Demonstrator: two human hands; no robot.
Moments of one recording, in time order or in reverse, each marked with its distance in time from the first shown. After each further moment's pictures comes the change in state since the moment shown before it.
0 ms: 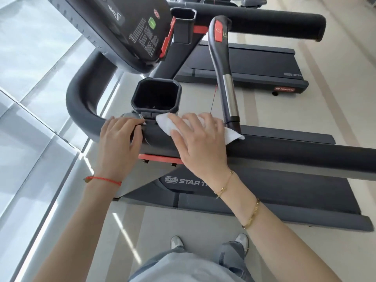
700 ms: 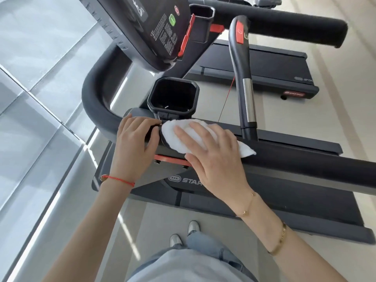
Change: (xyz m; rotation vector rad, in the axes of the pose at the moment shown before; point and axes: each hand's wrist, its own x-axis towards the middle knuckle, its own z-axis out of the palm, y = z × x) left_hand 0.004 -0.009 0.003 -0.098 0.057 0.033; right_hand -0.015 0.002 -0.003 -0.017 -0.054 -0.200
